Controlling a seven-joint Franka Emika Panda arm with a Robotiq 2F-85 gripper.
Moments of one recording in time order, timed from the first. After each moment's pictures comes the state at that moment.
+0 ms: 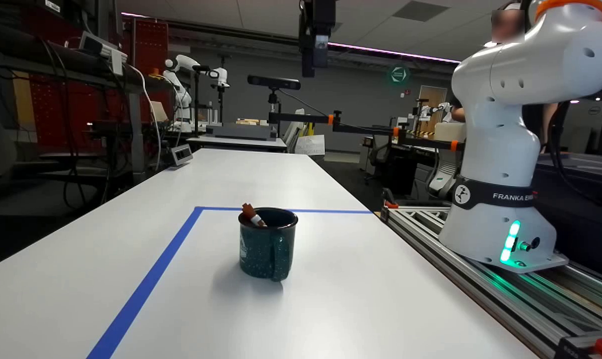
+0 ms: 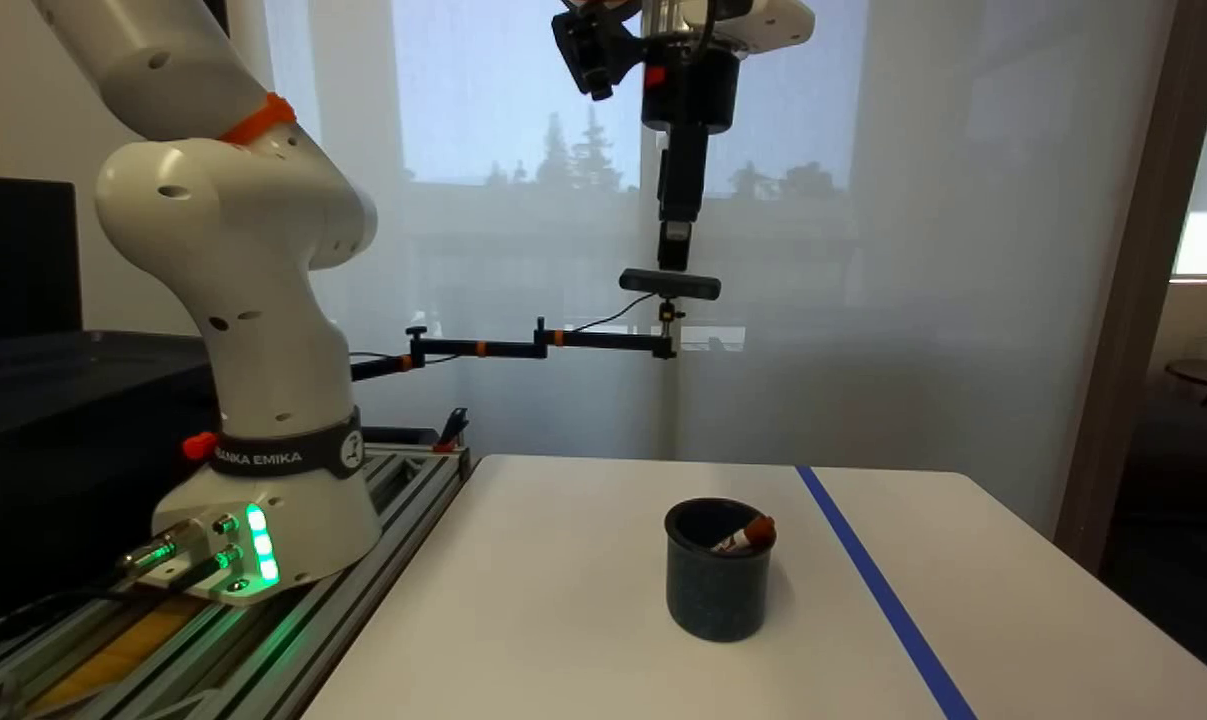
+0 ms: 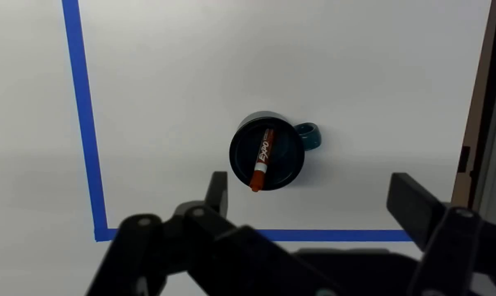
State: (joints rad) arm -0.01 -0.56 0.00 -2.53 -0.02 1.92 -0.01
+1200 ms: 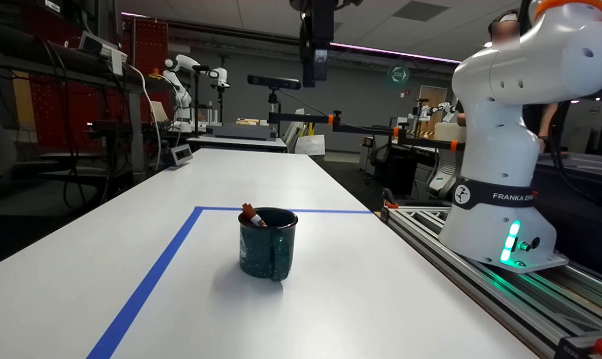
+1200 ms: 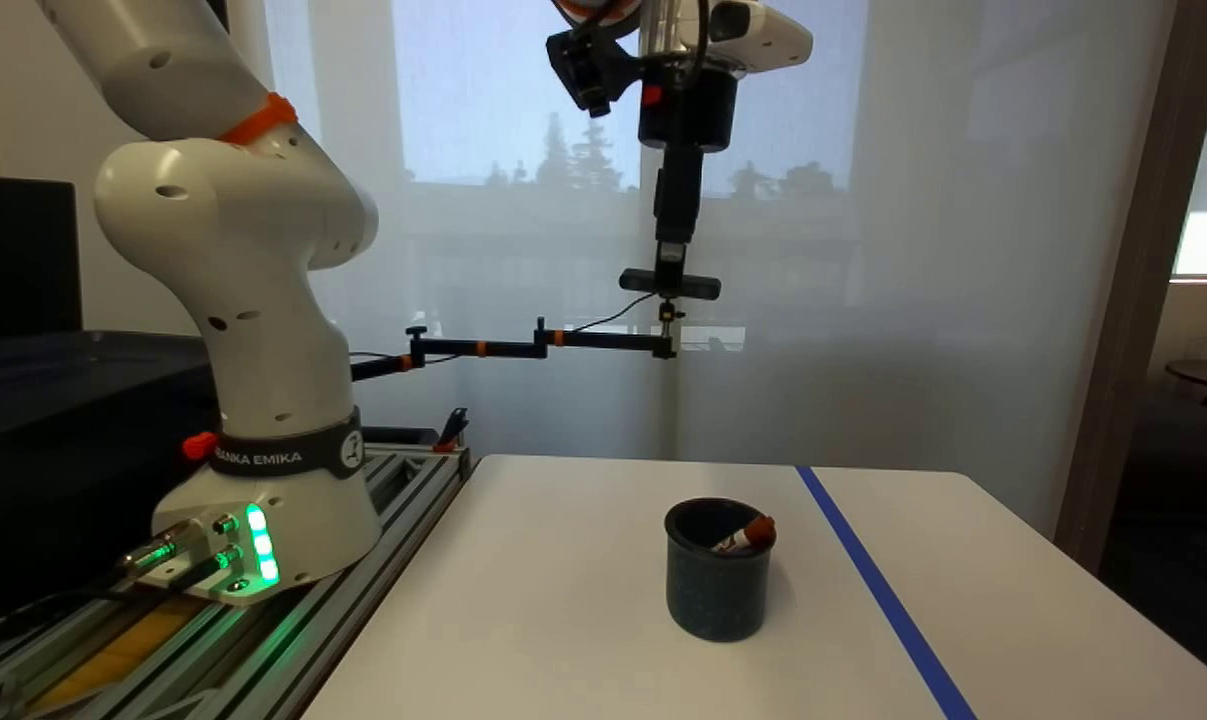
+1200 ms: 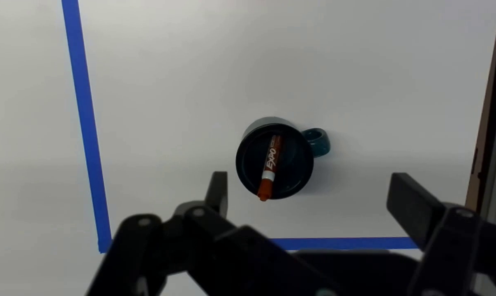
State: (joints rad) arm -0.02 -0.55 -0.01 -2.56 -0.03 1.95 -0.01
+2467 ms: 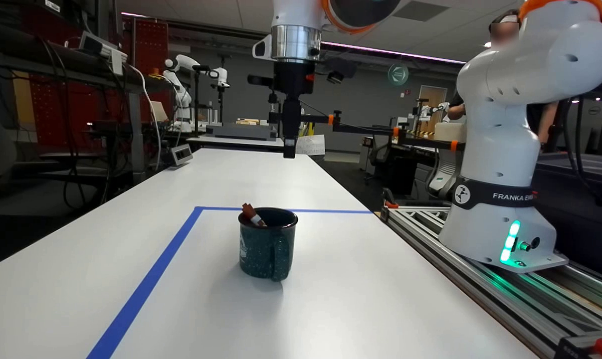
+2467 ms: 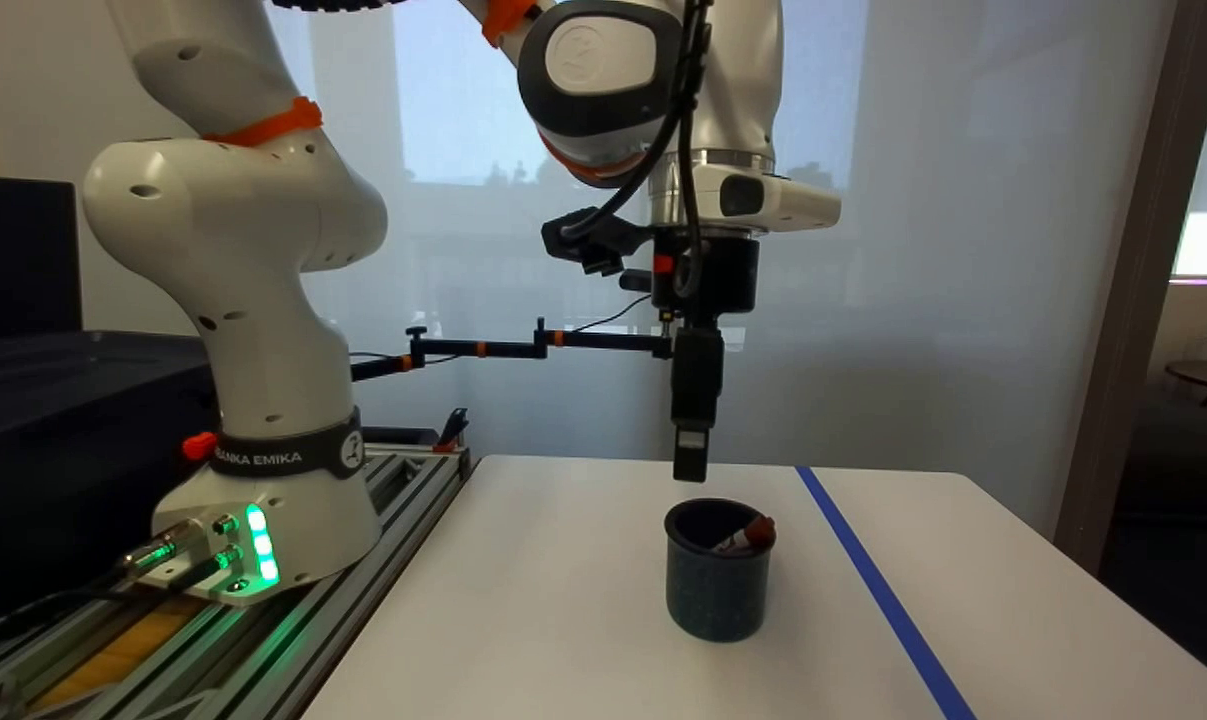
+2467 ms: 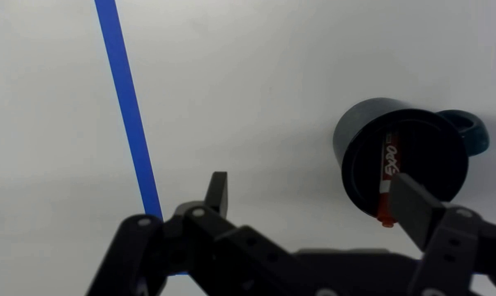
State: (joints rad) arm -0.16 -0.31 -0.04 -2.71 -0.22 2.41 0.07
